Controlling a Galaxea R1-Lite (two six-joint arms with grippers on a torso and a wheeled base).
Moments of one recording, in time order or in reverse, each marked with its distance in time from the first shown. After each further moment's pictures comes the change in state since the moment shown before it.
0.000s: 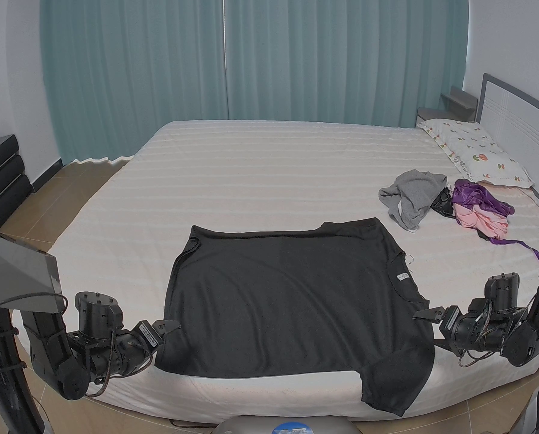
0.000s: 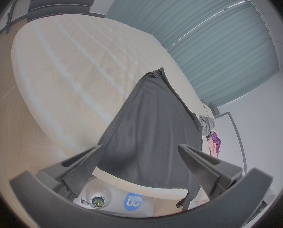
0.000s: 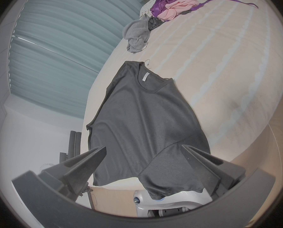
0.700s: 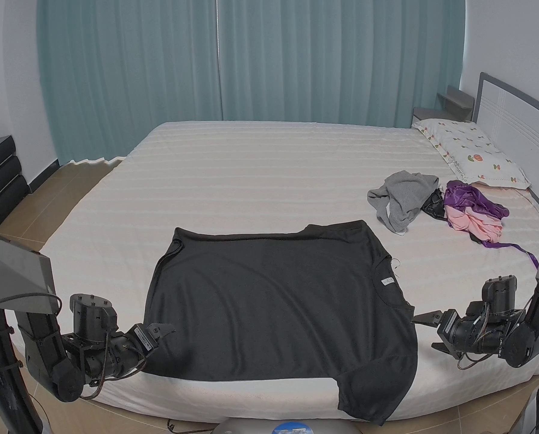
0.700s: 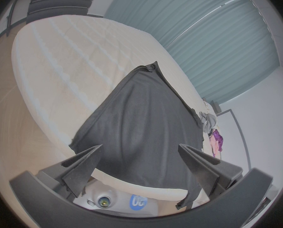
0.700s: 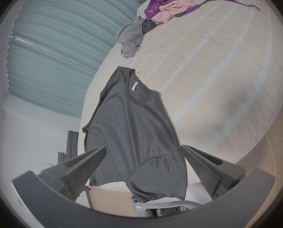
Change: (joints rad) left arm 0.006 -0.023 0.034 0.001 0.013 0.041; right arm 0.005 0.022 0.003 0.000 -0.004 -0.011
